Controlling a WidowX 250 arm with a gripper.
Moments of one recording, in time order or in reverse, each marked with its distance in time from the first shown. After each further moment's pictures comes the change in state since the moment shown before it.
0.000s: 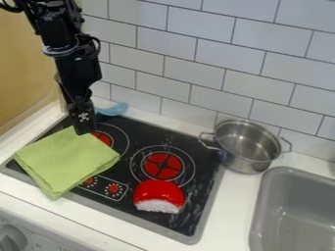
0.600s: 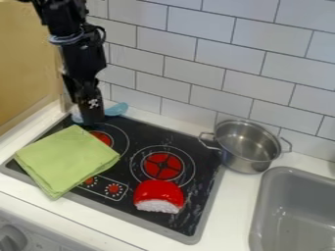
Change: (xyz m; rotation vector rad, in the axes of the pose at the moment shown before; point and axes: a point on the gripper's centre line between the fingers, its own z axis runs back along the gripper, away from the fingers) arm 0.016 0.009 0.003 -0.065 0.007 0.105
